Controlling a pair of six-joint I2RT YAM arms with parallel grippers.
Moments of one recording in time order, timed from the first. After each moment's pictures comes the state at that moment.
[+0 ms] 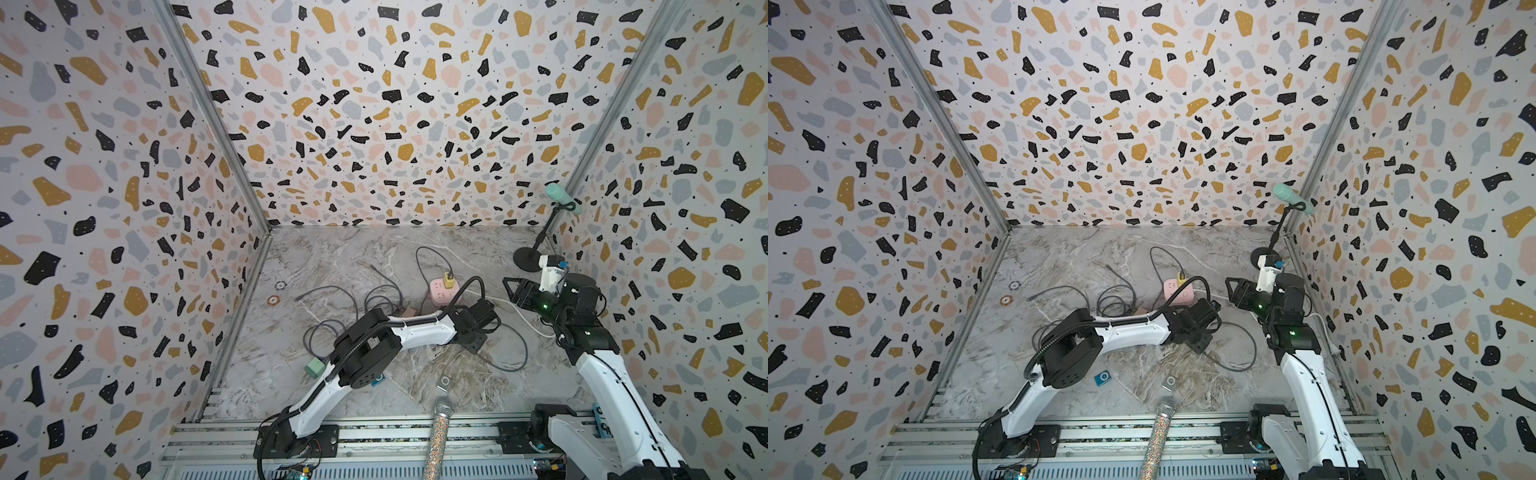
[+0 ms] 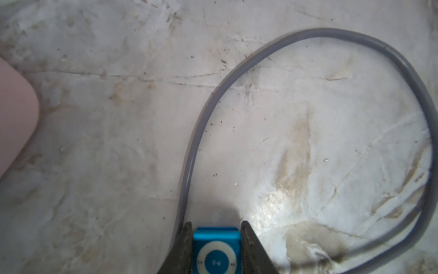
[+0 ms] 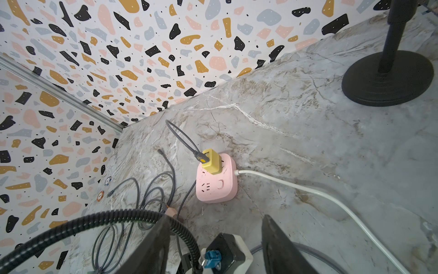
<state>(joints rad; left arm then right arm) -1.10 2.28 1.73 -0.47 -0.05 -0.27 -0.02 0.89 0.73 -0.27 -0.42 0.40</state>
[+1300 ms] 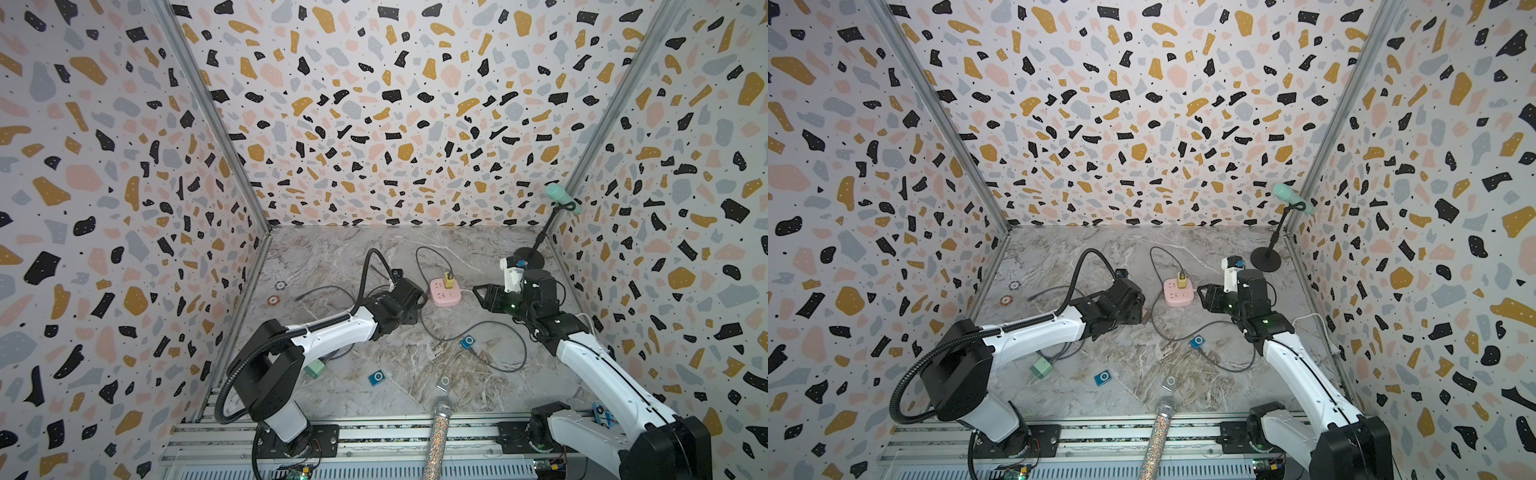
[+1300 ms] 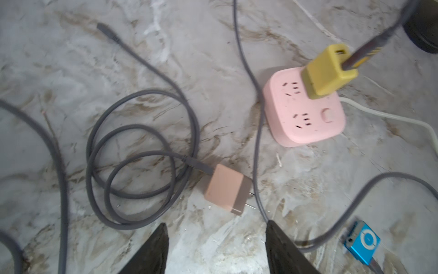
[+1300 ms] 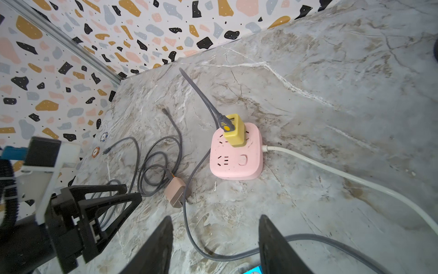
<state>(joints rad) -0.81 1.63 1.05 -0.36 -0.30 -0.69 0.30 1.07 0.77 -0.24 -0.25 0.37</state>
